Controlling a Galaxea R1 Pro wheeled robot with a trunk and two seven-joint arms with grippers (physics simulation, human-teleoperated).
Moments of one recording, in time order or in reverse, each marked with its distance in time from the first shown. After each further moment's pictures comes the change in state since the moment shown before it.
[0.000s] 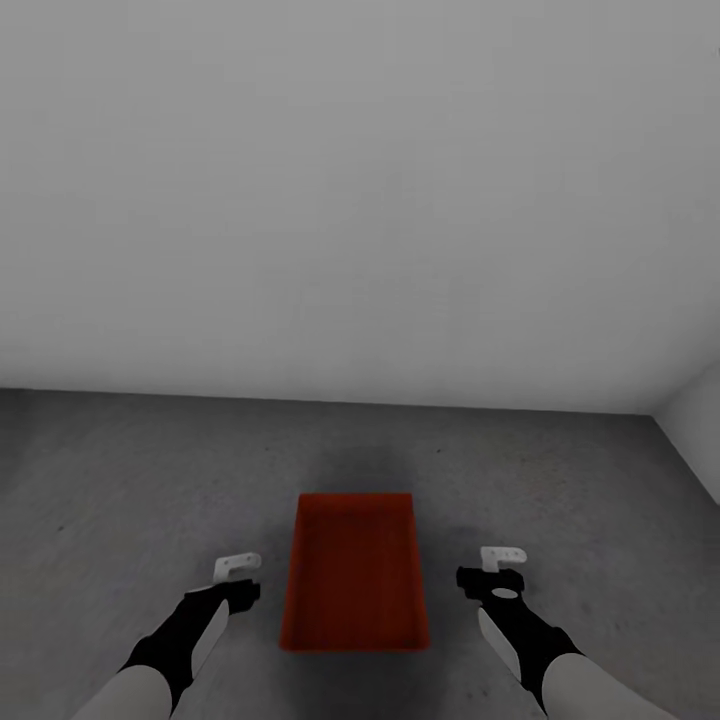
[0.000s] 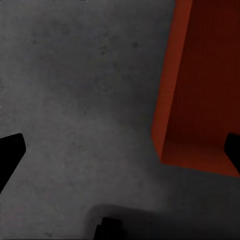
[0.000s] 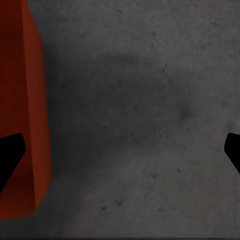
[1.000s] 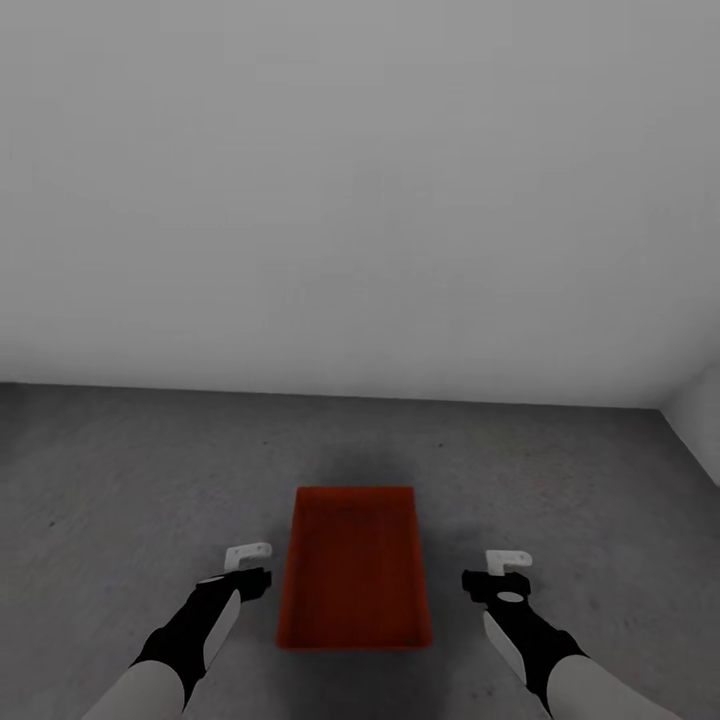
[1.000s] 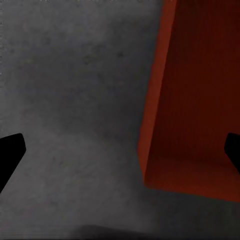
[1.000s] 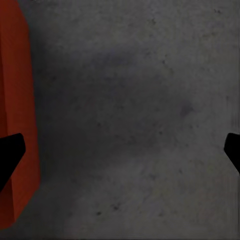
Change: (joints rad) left arm 0.000 -0.038 0.001 -0.059 -0.004 0.014 0.013; right arm 0.000 -0.013 0.001 0.021 -0.001 -0.016 -0.001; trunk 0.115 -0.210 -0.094
